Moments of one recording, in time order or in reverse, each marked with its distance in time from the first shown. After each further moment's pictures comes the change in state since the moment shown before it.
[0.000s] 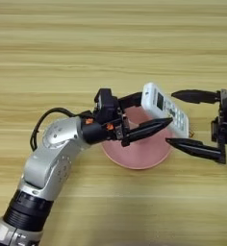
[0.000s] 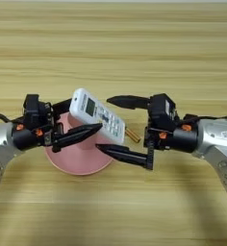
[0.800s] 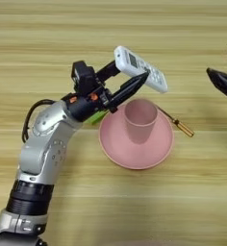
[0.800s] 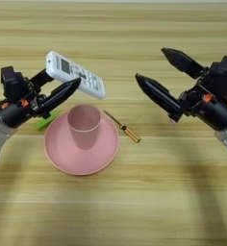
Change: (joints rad) left arm -0.074 -0.080 0.192 0.073 -0.009 -0.026 0.174; right arm -0.045 0.154 -0.271 0.109 0.124 -0.052 -0.332
